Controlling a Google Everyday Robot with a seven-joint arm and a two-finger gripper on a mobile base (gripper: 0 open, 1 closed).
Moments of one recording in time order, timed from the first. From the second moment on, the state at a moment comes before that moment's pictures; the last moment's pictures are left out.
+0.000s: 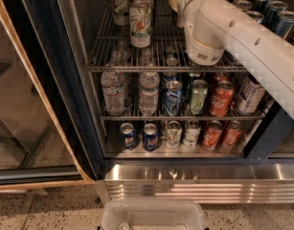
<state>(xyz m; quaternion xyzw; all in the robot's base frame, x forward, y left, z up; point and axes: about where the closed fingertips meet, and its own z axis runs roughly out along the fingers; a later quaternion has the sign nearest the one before) 0.791 -0.139 1.035 -0.05 0.69 -0.04 0.72</state>
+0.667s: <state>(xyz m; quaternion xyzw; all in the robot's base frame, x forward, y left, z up) 0.777 -0.130 1.042 -0.05 0.70 -0.03 0.71</state>
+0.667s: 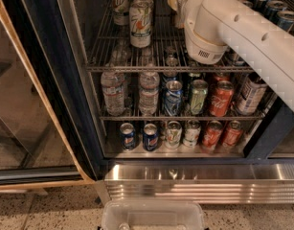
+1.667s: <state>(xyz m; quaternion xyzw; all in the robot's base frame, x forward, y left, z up) 0.731 -0.128 1.044 -0.02 0.70 -0.01 0.71</state>
